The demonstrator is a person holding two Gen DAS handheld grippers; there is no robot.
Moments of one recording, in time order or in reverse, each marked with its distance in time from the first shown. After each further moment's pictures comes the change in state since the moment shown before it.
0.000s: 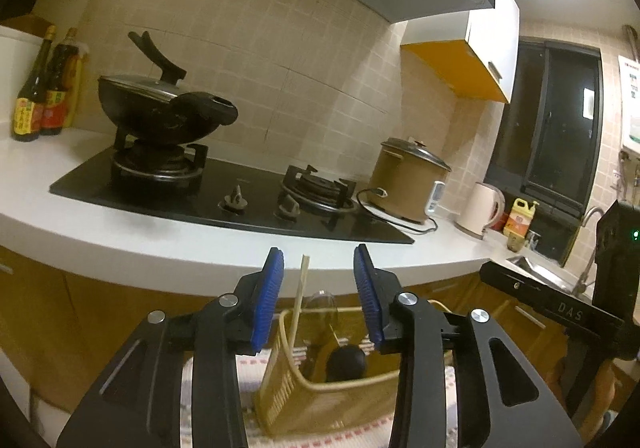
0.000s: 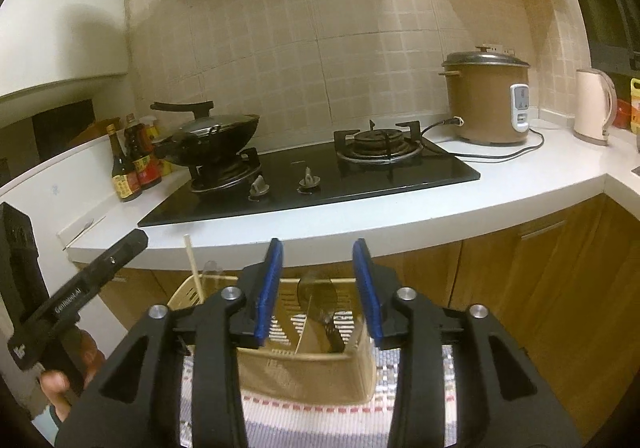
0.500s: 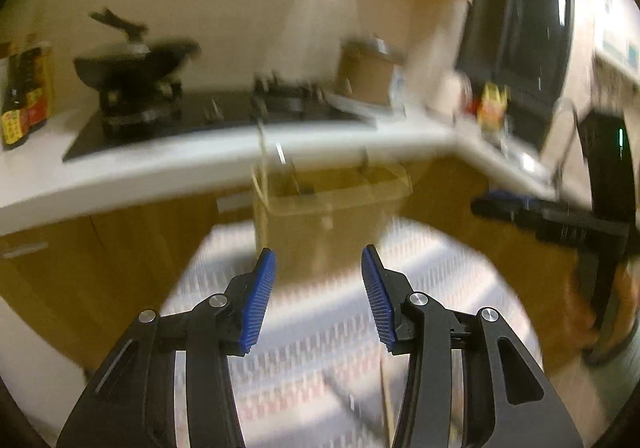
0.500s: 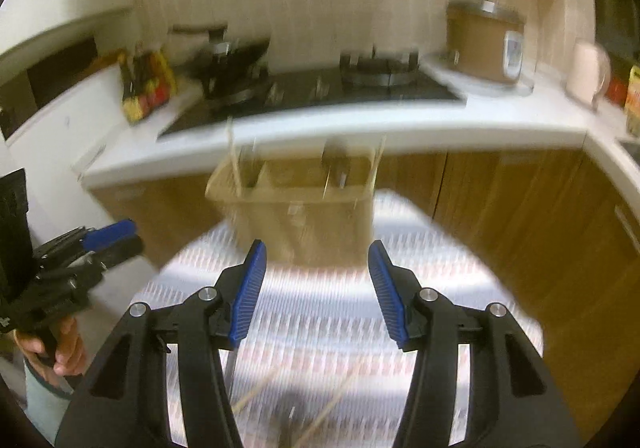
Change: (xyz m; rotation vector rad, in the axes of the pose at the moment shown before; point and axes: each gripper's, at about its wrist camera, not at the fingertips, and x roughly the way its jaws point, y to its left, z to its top) left arm -0.079 -0.033 -0.039 0.202 0.440 -0.048; right arm -0.077 0.029 -0.042 -0.027 0.342 -0.024
